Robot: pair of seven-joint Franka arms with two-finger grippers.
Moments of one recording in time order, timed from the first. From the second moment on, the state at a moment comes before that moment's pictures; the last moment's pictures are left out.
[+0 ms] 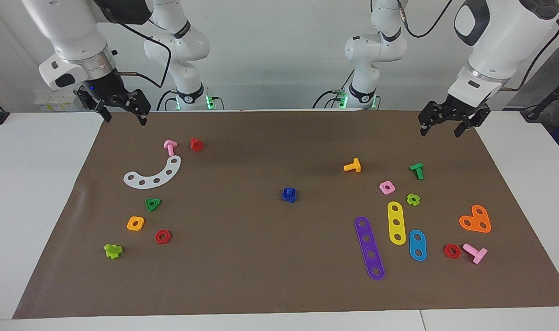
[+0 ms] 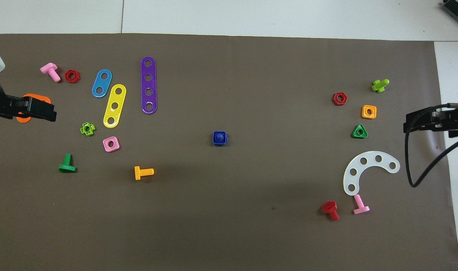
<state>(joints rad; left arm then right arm) -0.04 0.04 -0.03 -1.56 -0.02 1.60 0.07 0.11 -0.03 -0.11 -1.58 -0.03 1.52 0.13</state>
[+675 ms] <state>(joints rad) -0.05 0.03 -0.04 -1.58 -0.02 1.59 0.06 0.11 -0.03 -0.11 -1.58 -0.03 1.52 0.13</state>
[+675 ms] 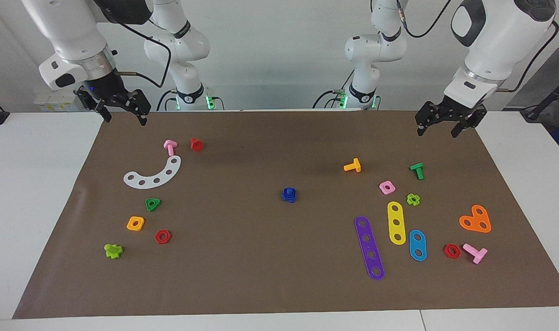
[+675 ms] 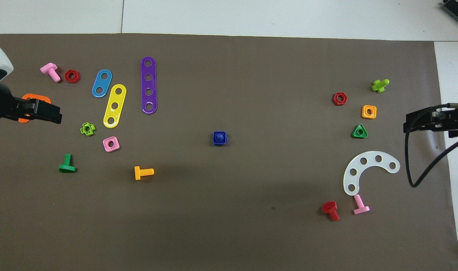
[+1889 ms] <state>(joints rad) -0.46 0.15 -0.06 -1.70 0.00 1.89 -0.36 0.11 -0.03 -0.11 -1.58 -0.03 1.52 0.13</state>
